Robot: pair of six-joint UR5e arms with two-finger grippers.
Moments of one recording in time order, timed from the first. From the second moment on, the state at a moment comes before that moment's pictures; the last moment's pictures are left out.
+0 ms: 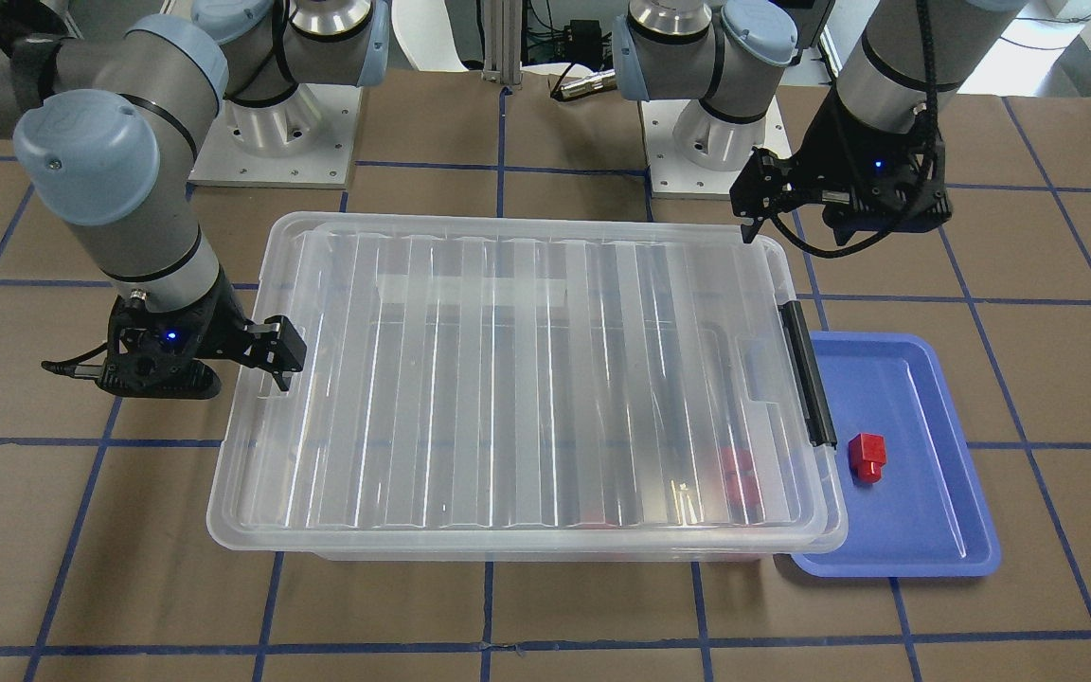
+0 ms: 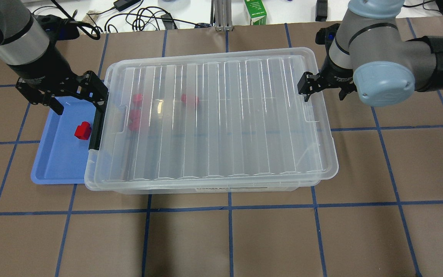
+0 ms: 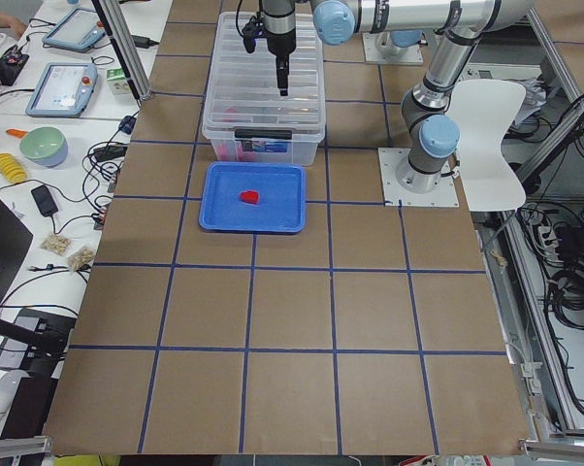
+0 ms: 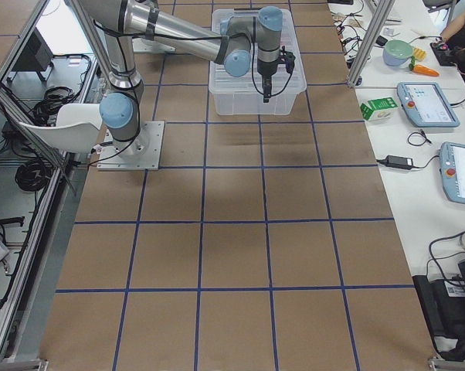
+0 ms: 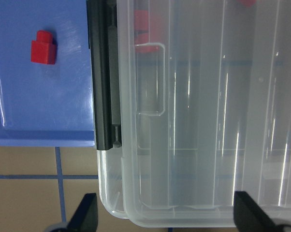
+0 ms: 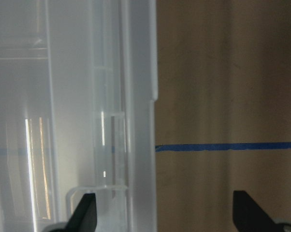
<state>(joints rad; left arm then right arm) -1.40 -1.53 -1.64 -1.60 1.57 0.16 1.53 -1.39 1.76 -2.00 -1.58 -0.03</state>
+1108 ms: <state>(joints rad) -1.11 -1.80 -1.66 -1.35 1.59 0.49 1.38 -1.39 1.75 -2.01 -1.57 -0.16</state>
